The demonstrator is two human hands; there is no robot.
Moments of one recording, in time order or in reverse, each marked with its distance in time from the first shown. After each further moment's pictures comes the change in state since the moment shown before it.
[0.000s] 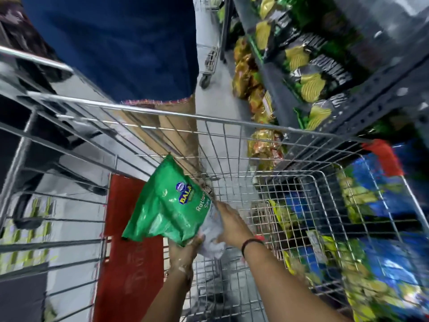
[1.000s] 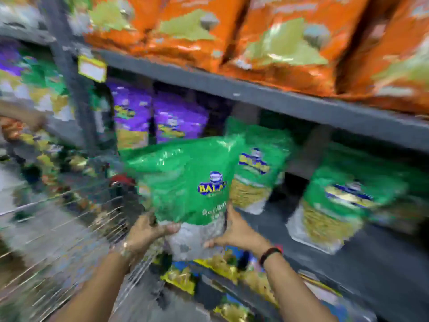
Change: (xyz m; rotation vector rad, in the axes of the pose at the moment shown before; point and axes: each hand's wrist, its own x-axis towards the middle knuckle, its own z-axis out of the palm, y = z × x) left_hand -0.472 0.010 0.082 0.642 -1.360 0.594; right_hand -0.598 0.073 -0.067 0.475 0.972 0.065
